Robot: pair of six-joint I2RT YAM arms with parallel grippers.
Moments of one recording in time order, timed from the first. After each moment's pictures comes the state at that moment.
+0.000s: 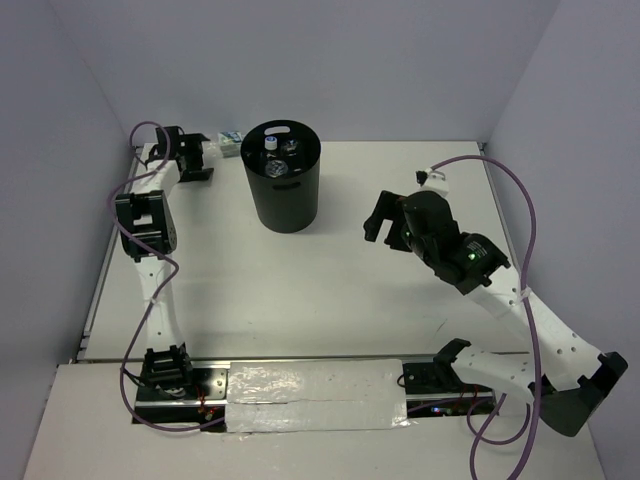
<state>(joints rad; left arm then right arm) 0.16 2.54 2.12 -0.27 0.16 -1.56 0.64 0.99 1.12 -0.70 0.34 0.67</state>
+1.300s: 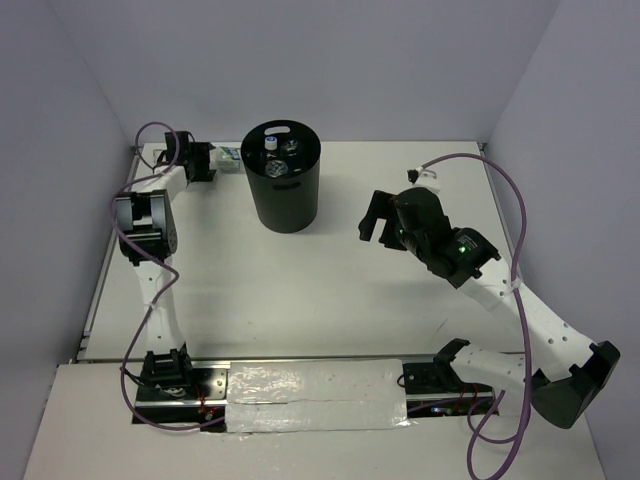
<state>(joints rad) 0.11 2.43 1.92 -0.12 0.05 -1.54 0.64 1.05 1.13 -0.70 0.32 0.67</state>
